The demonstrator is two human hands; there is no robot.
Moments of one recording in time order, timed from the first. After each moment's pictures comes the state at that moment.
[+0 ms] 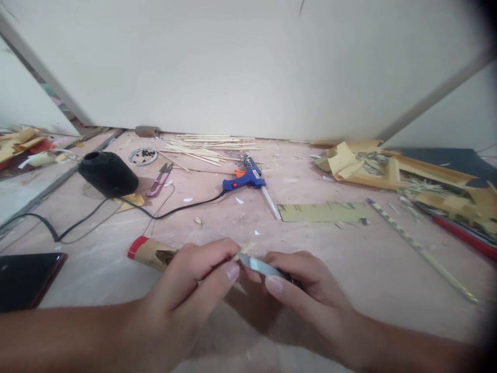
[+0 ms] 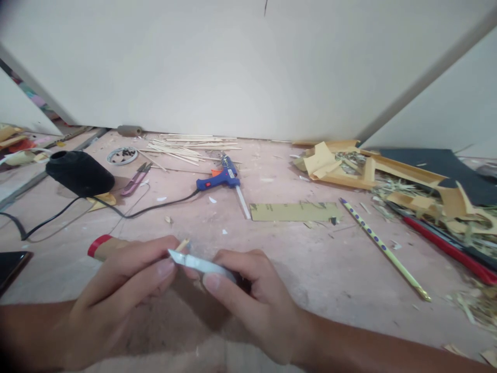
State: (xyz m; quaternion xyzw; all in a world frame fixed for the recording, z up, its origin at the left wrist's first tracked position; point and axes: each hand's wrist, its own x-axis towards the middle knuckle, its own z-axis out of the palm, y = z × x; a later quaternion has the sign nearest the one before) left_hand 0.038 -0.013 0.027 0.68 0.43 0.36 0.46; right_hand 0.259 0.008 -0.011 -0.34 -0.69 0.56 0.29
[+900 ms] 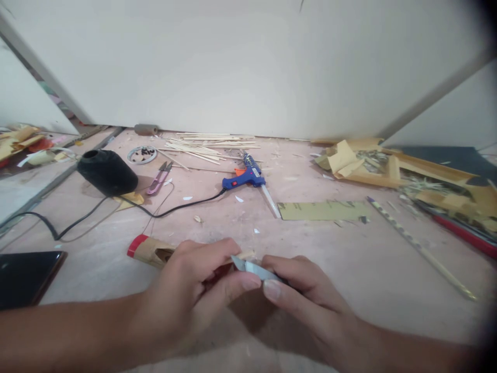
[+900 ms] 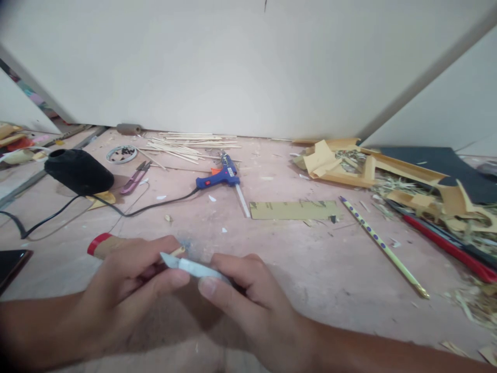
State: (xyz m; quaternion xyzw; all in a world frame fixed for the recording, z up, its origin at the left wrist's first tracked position) left_hand 0.037 -0.010 0.015 0.76 0.44 0.30 0.36; right_hand 0.256 0.002 -0.004 -0.36 -0.69 0.56 0.30
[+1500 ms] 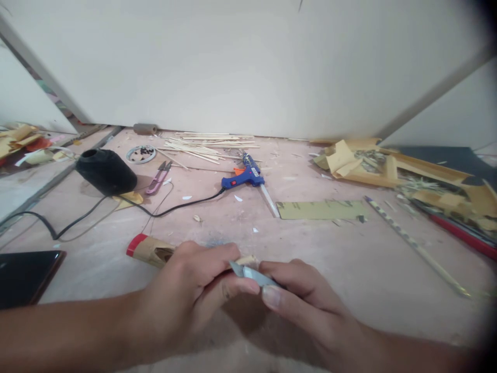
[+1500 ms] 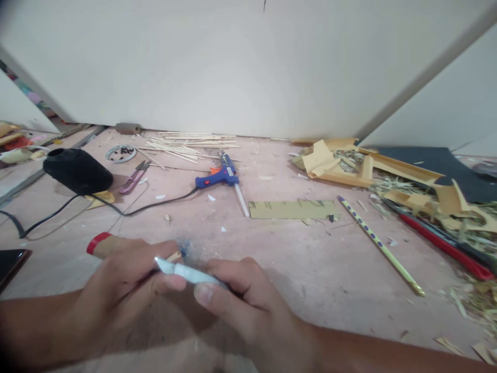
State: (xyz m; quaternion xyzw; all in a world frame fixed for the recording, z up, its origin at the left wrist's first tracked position) left_hand 0.039 -0.007 0.025 0.78 0.40 0.30 0.38; right_hand 0.249 -0.006 0.000 -0.37 -0.63 0.61 0.31
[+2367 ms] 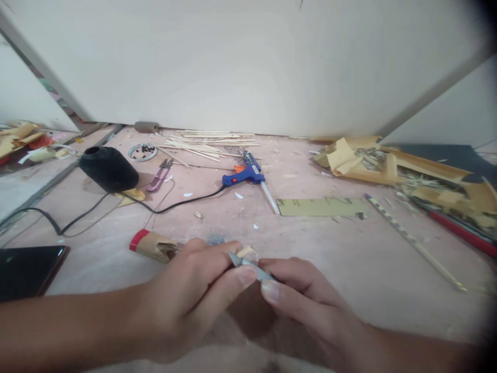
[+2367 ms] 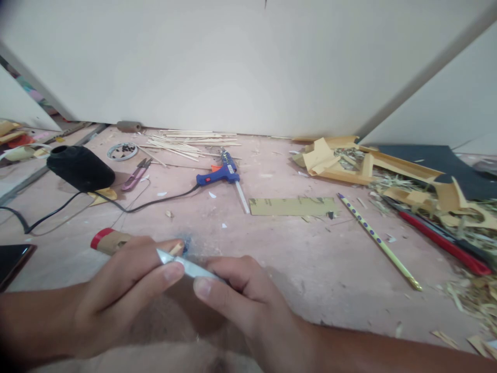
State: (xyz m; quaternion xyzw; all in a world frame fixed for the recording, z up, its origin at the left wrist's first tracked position) left_hand 0.041 -0.007 0.044 0.77 0.39 0.32 0.40; right_hand 0.251 -0.009 0.004 -0.36 -0.59 0.66 0.28
